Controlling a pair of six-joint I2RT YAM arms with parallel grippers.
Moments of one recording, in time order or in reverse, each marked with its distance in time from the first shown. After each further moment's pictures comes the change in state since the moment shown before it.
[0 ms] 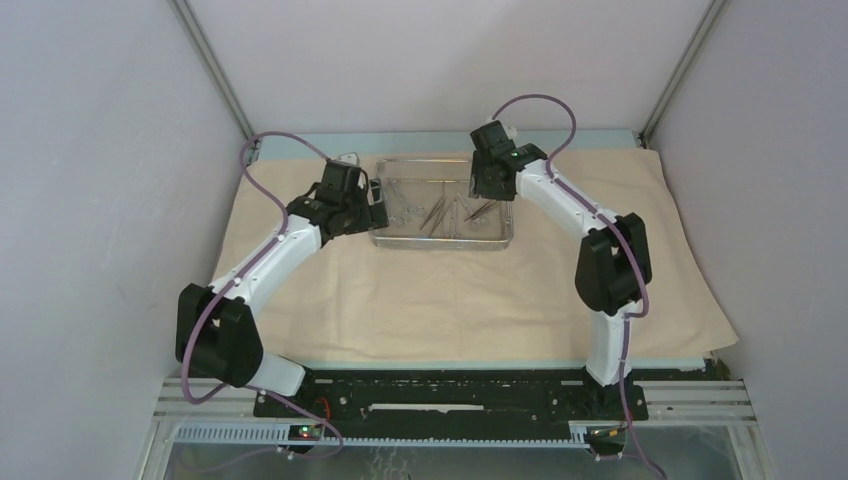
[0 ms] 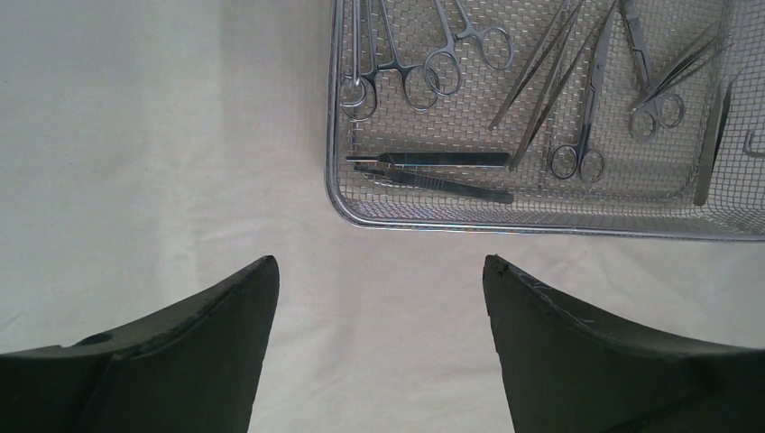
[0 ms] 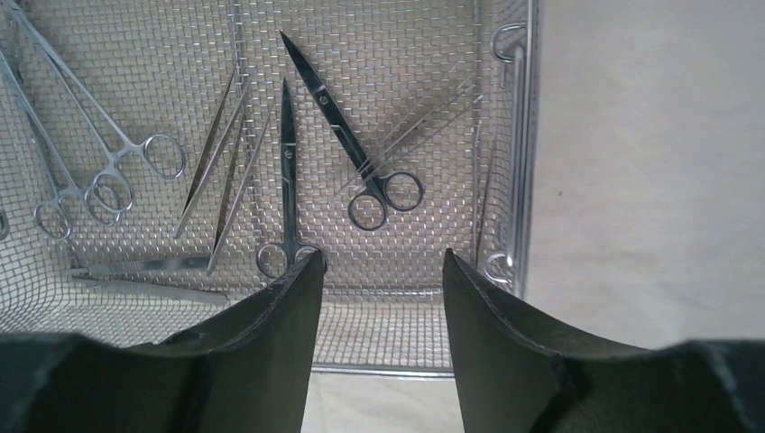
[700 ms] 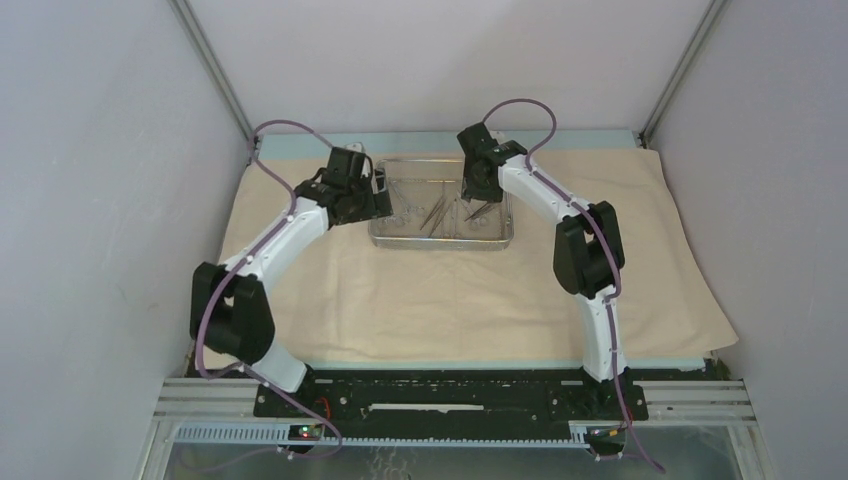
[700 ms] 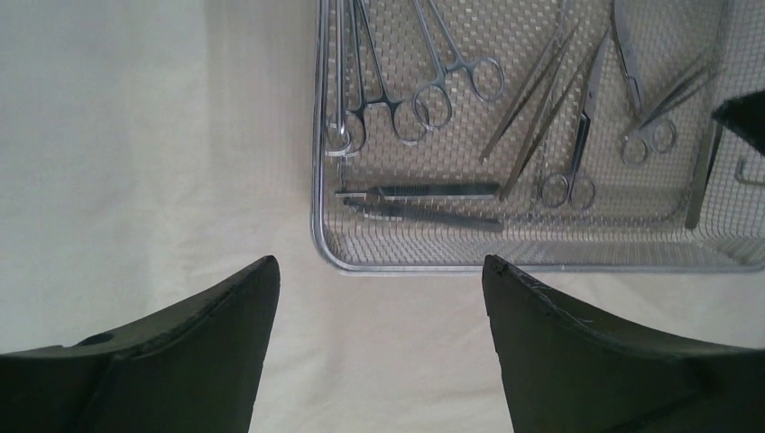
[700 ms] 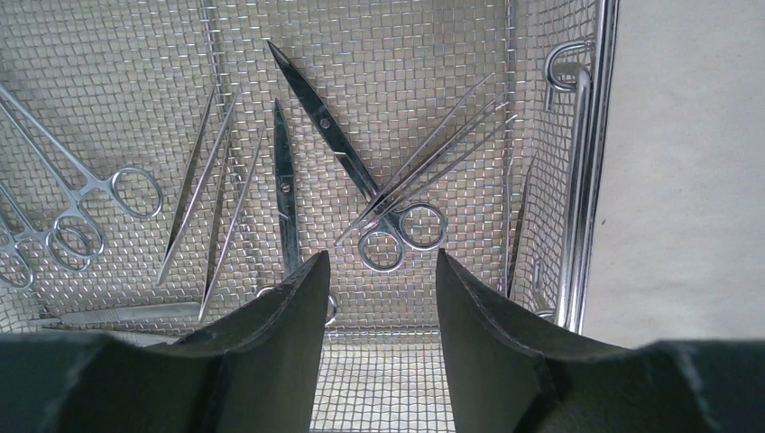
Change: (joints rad) left arm 0.020 0.093 0.098 -0.025 0.040 0.013; right arm 0.022 0.223 0.196 -0.077 0.010 0.040
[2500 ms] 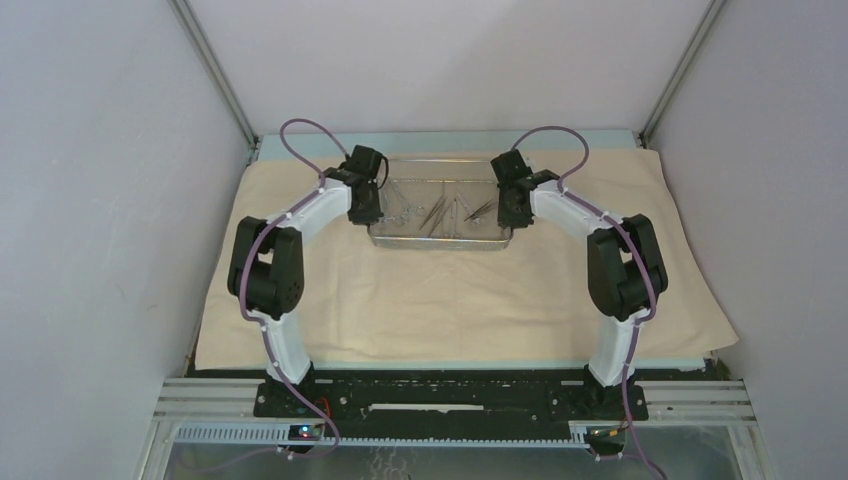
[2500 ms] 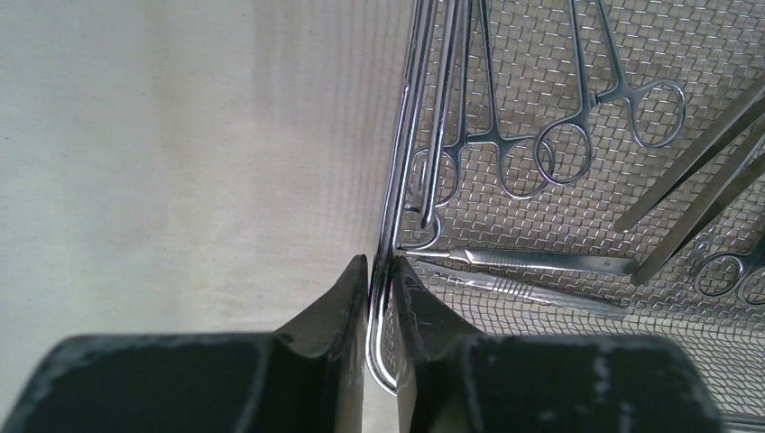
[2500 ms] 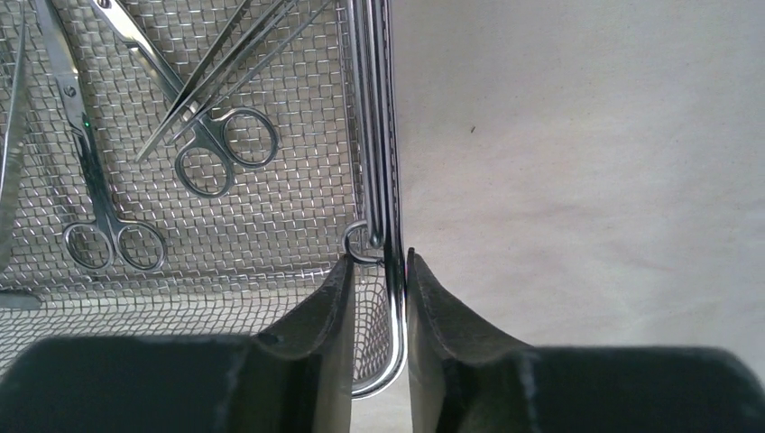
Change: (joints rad) left arm 0.013 0.349 0.187 -0.080 -0.122 0.031; right arm -0.082 -0.269 -0.501 0.191 -0.015 -0.073
